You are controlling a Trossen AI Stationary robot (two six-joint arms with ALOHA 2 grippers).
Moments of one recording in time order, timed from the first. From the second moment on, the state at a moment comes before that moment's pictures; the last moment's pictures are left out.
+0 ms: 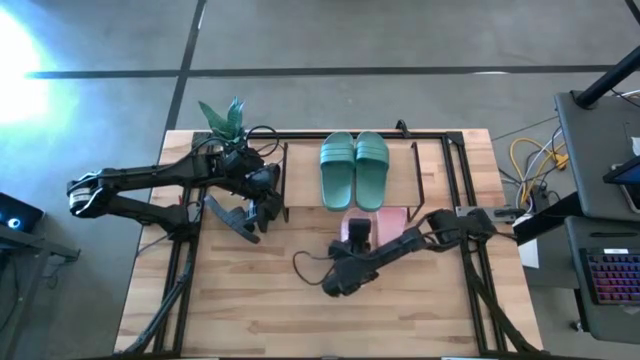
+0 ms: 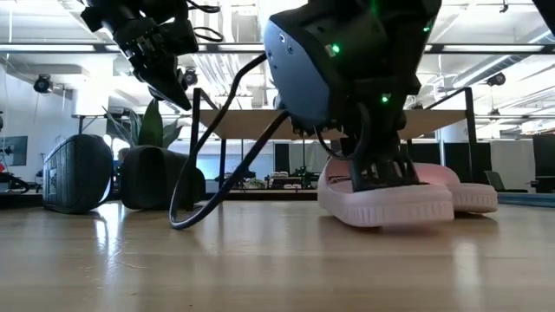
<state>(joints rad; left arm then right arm) 0.30 1.10 0.86 -0.60 0.19 0.08 0.38 2.34 1.76 -1.51 0.85 0.67</state>
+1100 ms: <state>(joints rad) 0.30 1.10 0.86 -0.61 0.19 0.06 0.47 2.07 1.75 -1.53 0.68 1.27</state>
